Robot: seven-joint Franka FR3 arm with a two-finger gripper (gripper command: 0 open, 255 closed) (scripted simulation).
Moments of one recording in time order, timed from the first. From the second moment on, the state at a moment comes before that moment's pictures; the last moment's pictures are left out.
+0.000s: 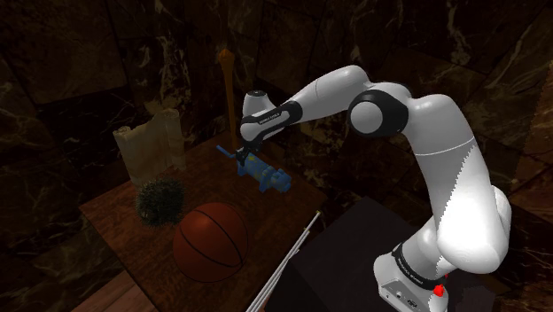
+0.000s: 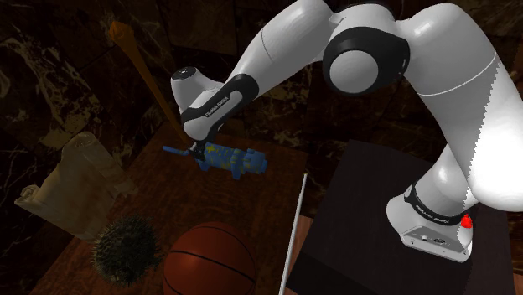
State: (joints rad) arm 0.08 0.90 0.06 -1.49 -0.05 2.38 0.05
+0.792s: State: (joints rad) arm 0.07 0.84 0.07 -1.51 -0.05 2.33 0.04
